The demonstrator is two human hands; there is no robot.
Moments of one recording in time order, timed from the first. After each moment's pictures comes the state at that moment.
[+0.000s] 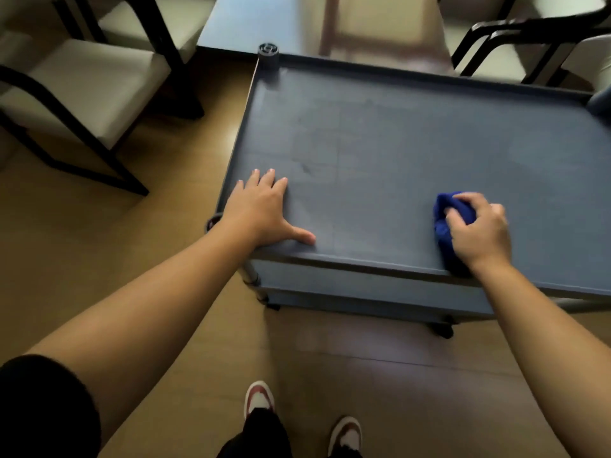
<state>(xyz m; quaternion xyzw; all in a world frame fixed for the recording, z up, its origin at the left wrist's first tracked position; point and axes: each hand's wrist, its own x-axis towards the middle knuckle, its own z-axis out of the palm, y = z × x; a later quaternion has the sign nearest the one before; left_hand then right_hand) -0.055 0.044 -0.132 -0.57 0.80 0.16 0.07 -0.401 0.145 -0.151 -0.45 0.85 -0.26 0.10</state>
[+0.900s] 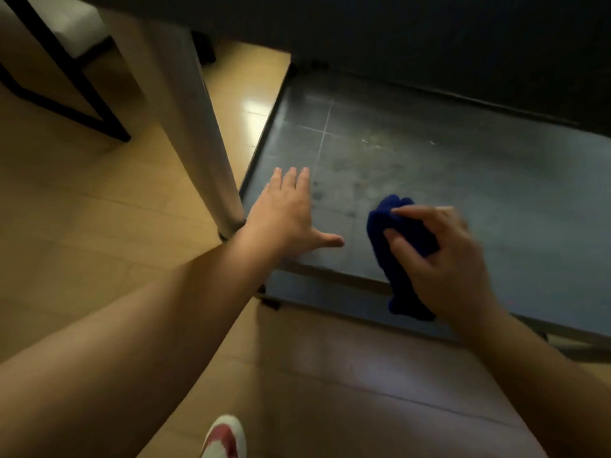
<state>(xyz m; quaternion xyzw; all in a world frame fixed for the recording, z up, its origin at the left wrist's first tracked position) -0.065 0.046 -0.473 -0.59 0.78 0.20 -0.01 -0.281 0.155 -0.431 -0.66 0.66 -0.33 0.14</state>
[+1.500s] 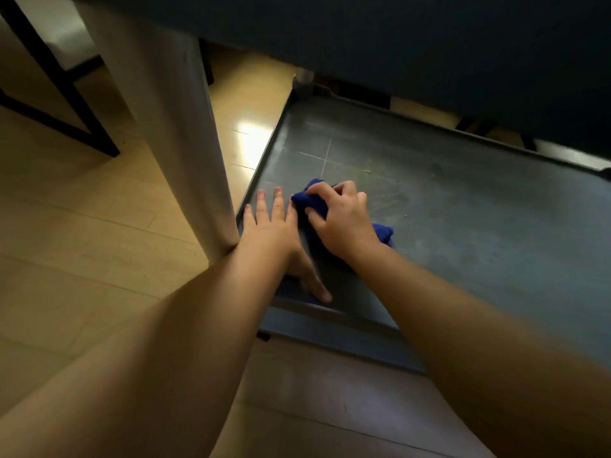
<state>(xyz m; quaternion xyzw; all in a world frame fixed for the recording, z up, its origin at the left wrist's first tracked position) -0.059 0.005 -0.506 -0.62 0.73 0.24 0.16 -0.198 0.001 -0.505 -0.72 0.65 -0.20 0.15</state>
